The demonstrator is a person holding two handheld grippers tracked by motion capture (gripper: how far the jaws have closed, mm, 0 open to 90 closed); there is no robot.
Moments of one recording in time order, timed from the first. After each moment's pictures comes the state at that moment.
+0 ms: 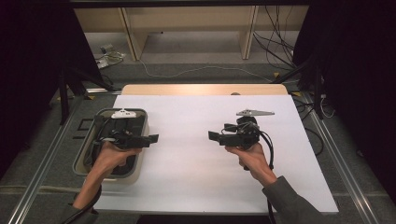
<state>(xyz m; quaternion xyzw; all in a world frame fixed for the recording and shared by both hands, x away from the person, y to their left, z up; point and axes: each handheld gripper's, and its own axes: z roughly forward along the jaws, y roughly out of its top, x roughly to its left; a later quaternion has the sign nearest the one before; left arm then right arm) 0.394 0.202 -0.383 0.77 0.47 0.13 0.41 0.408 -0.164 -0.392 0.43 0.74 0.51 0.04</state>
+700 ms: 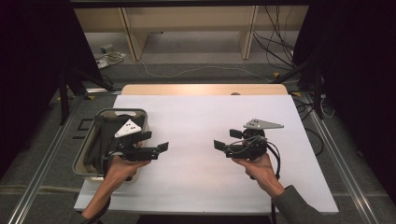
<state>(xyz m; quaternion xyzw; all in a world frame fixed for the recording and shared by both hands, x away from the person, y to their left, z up) 0.366 0.183 -0.406 0.74 0.42 0.15 0.50 0.378 -0.181 -0.399 0.39 0.75 0.53 0.08</state>
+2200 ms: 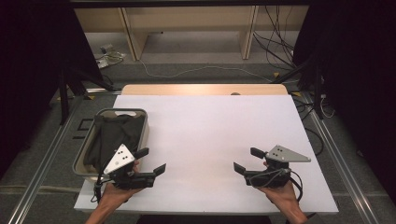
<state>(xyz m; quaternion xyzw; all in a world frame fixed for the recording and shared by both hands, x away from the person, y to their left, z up) 0.302 0.189 -0.422 0.74 0.36 0.19 0.53 0.311 -0.228 -0.420 0.38 0.74 0.53 0.16</state>
